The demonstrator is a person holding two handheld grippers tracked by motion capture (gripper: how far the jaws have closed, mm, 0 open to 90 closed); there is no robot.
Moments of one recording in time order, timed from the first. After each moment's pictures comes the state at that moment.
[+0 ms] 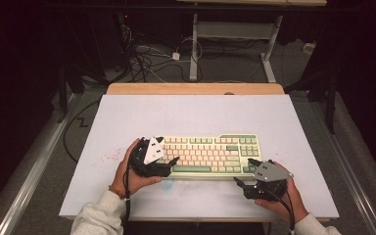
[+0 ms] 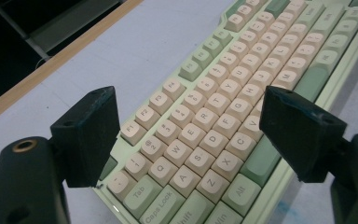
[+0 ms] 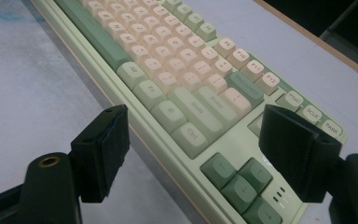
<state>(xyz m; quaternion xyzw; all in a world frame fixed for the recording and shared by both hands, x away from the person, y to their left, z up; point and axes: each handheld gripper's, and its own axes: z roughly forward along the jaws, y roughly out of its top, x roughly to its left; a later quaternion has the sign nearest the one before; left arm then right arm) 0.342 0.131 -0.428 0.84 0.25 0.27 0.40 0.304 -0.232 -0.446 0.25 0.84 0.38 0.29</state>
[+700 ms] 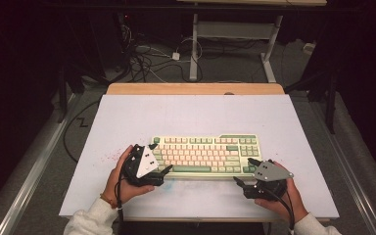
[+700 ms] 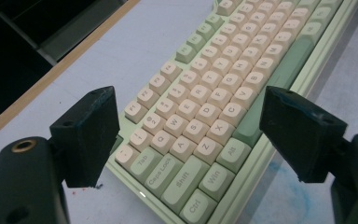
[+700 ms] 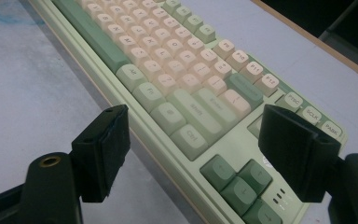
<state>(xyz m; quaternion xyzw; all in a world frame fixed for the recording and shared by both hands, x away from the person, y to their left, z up) 0.317 0.146 -0.433 0.85 0.22 0.30 0.38 0.304 -0.231 -0.446 0.25 0.84 0.38 0.29</state>
